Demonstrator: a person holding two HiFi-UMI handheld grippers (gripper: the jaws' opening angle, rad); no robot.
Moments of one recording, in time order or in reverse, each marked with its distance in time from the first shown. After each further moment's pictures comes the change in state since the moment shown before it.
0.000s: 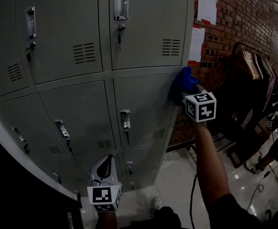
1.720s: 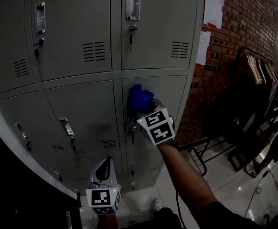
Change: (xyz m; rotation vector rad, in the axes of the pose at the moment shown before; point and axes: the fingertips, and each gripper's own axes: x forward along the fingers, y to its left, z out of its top) left arm -0.018 0.021 0.002 -0.035 -0.015 0.046; right arm 0.023 0.226 0.007 -0.106 0.021 0.303
